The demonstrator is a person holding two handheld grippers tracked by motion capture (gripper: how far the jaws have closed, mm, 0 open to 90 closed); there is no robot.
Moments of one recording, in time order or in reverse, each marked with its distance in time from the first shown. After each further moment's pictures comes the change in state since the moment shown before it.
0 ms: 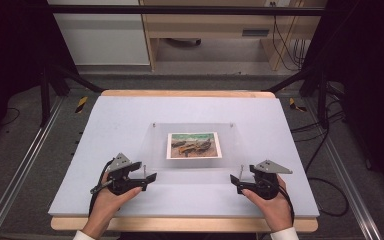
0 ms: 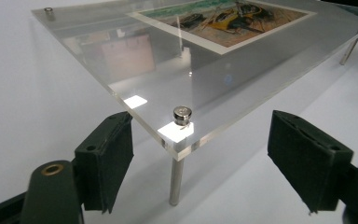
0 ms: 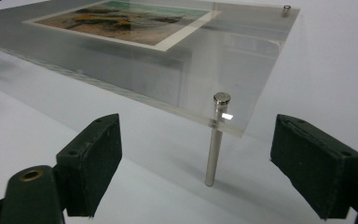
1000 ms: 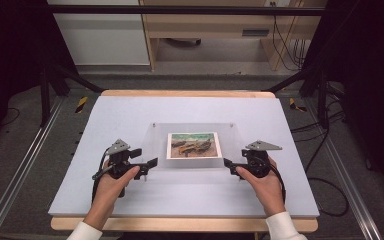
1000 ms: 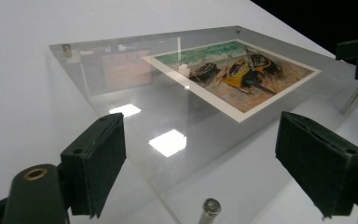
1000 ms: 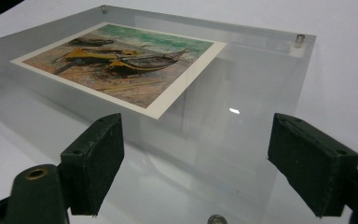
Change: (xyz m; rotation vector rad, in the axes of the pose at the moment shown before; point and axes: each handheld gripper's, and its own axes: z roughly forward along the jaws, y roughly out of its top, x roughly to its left) left arm 0.014 0.029 0.011 -0.066 -0.014 -0.100; right arm -0.009 0.045 0.034 0.038 0.037 0.015
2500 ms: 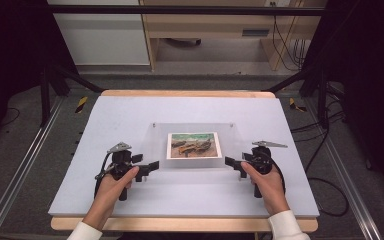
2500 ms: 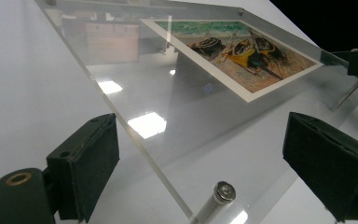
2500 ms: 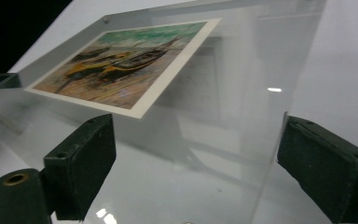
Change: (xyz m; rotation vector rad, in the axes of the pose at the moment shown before) left arm 0.012 -0.011 0.012 0.068 -0.044 -0.123; right arm -0.026 -0.009 0.014 0.032 0.128 0.251
